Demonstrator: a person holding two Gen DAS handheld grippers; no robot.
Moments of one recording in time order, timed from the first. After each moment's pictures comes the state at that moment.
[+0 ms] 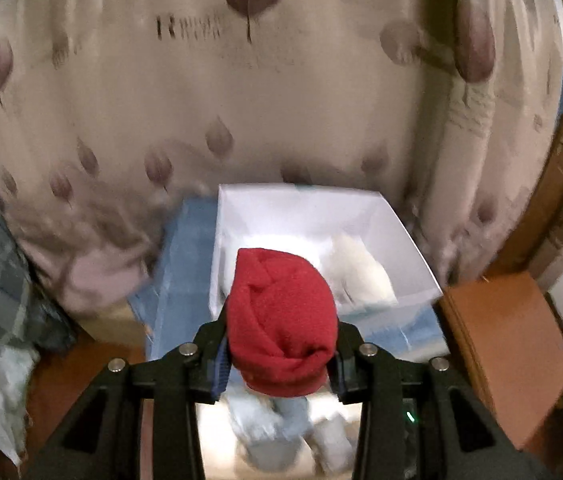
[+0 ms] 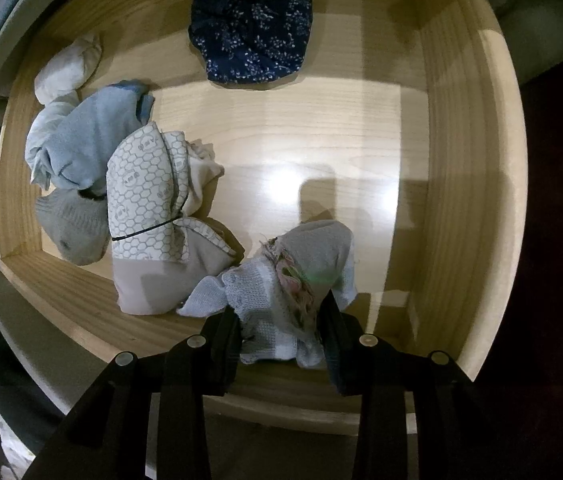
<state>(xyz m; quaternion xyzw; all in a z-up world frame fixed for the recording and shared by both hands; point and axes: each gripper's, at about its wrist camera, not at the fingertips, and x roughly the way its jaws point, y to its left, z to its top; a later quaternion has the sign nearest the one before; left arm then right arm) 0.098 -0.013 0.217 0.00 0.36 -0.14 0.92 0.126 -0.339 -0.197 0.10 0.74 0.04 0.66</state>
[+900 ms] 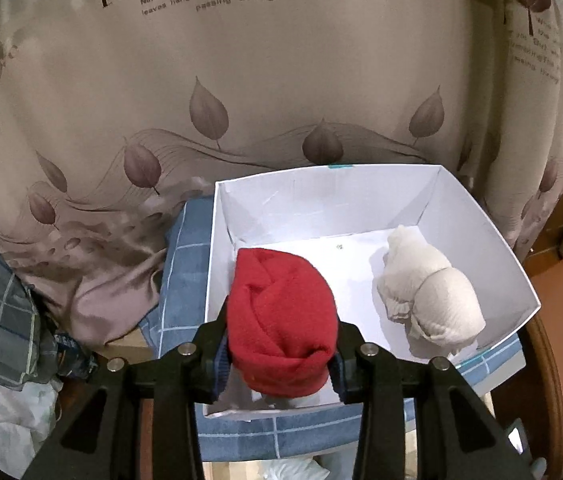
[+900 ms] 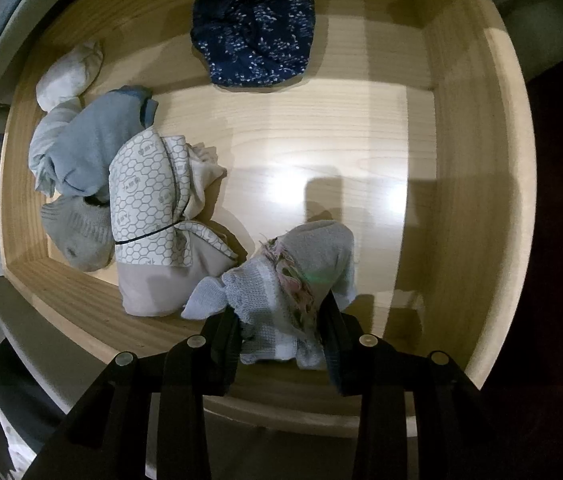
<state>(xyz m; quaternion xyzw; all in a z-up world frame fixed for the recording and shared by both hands) 0.206 -0.051 0.138 0.08 0.39 -0.11 0.91 0.130 -0.346 -0.197 0.11 0.74 0.05 0.66</state>
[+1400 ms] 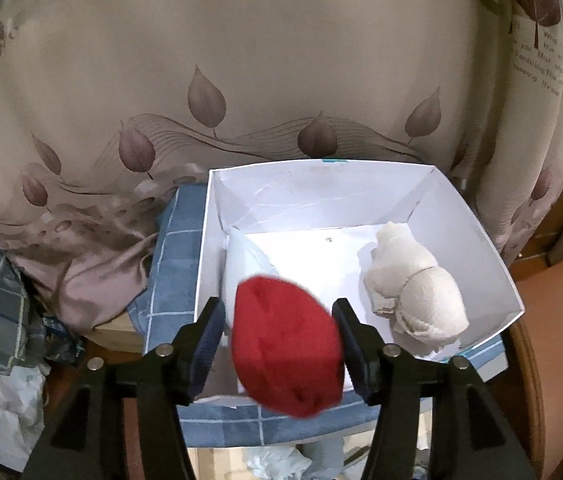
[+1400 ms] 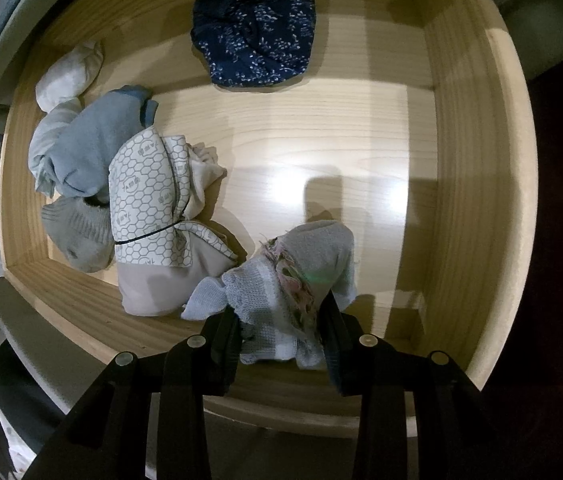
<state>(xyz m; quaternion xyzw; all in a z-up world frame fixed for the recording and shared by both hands) 0.204 -0.048 0.146 0.05 0.42 -0.13 0.90 0.129 -0.345 -0.201 0.11 0.74 0.04 0.66</state>
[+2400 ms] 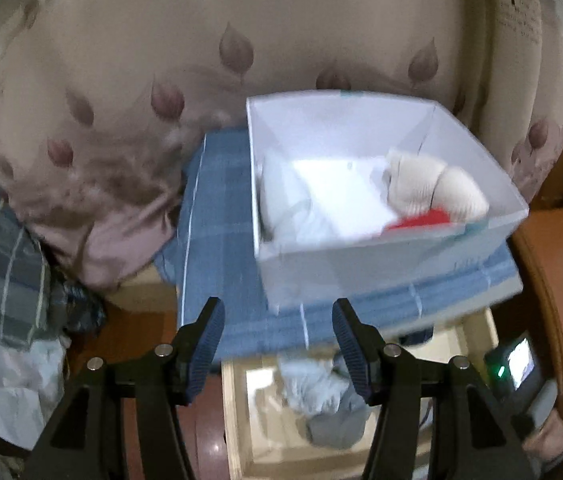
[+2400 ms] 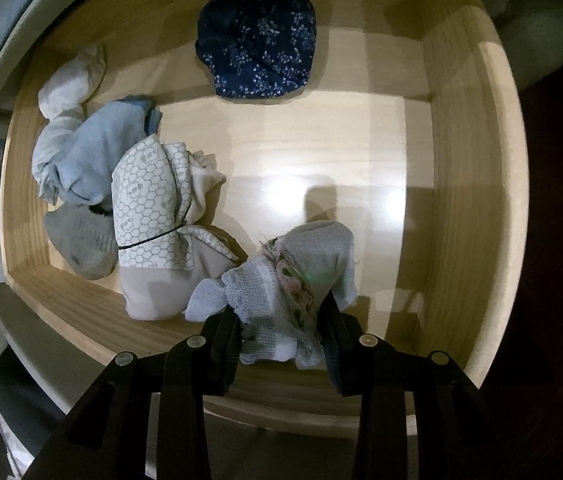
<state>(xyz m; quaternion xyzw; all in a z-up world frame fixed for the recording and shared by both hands) 0.131 0.005 0.117 0.08 0.47 -0.11 0.88 0.128 -0.344 -0.192 0.11 0.73 0.04 0.67</state>
